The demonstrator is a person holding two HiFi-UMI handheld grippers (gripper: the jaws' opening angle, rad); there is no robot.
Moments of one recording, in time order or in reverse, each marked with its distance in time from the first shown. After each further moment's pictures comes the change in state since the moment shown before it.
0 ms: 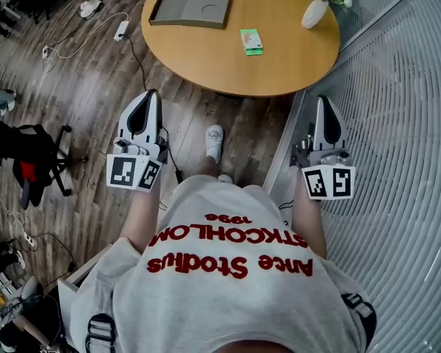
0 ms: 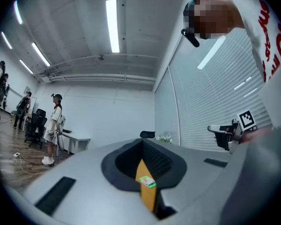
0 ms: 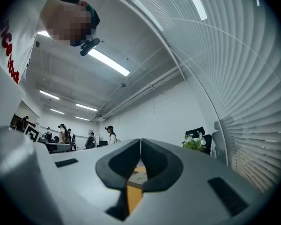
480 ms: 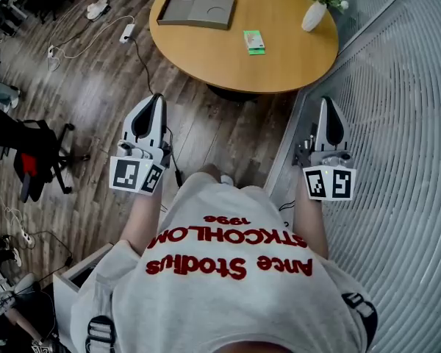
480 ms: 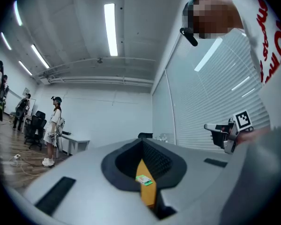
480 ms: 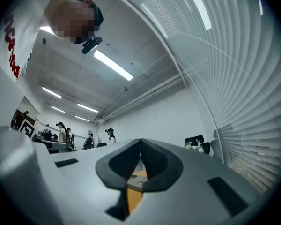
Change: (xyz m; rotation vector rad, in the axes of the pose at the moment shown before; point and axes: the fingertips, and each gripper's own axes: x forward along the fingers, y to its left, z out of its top) left arm -0.040 -0.021 0.014 0.013 -0.013 -0.019; right arm -0.030 0.016 0.023 -0.054 -0.052 -0.010
